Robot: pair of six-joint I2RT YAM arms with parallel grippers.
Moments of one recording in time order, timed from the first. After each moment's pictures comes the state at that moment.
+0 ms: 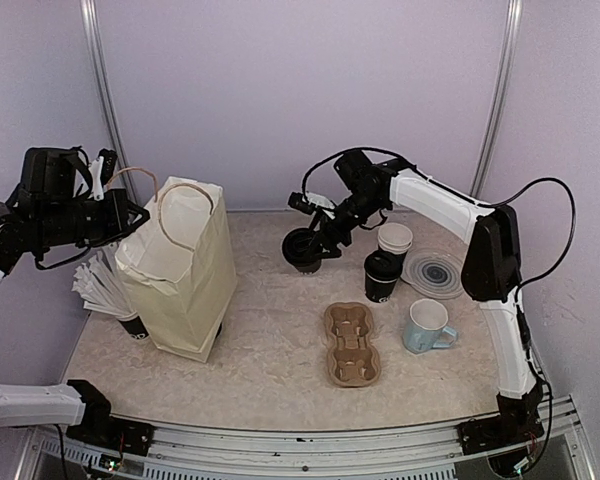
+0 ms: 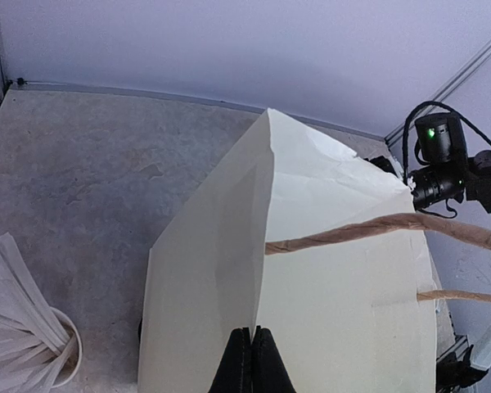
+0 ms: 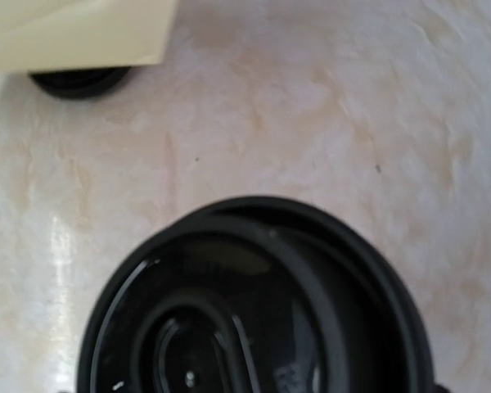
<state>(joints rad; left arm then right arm) -0.49 0.95 1.30 -0.84 -0.03 -0.51 0.63 2.30 2.25 -0.97 -0.59 -0.74</state>
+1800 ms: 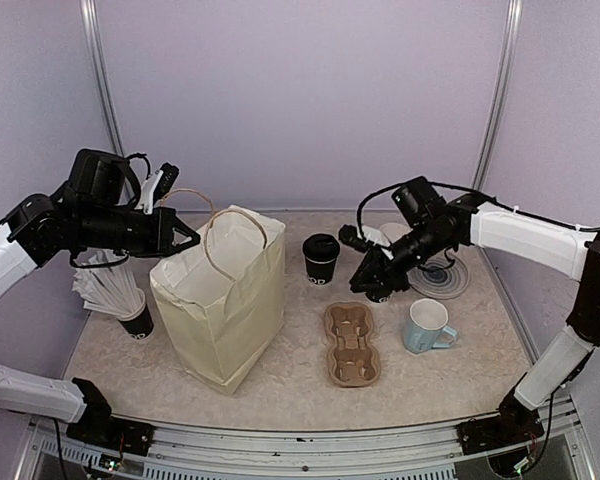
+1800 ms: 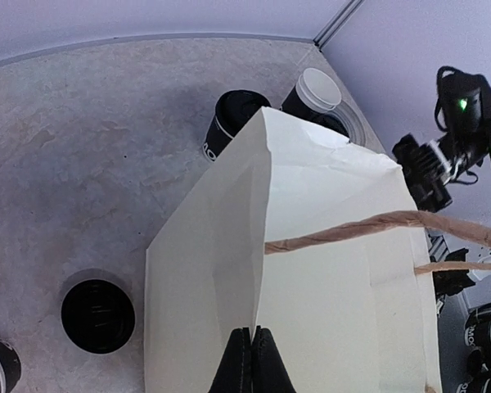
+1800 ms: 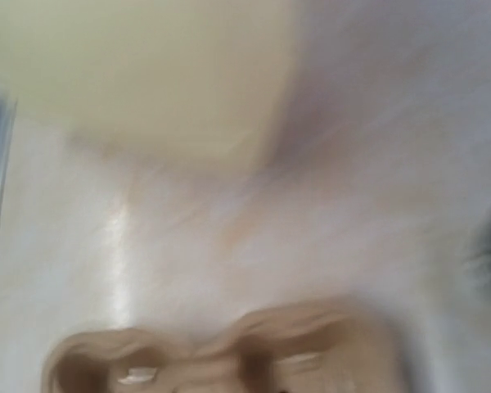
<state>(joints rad) -0.66 1.09 1.27 -0.78 0.15 -0.44 0.58 1.59 1.34 -0.70 -0.68 -0.64</state>
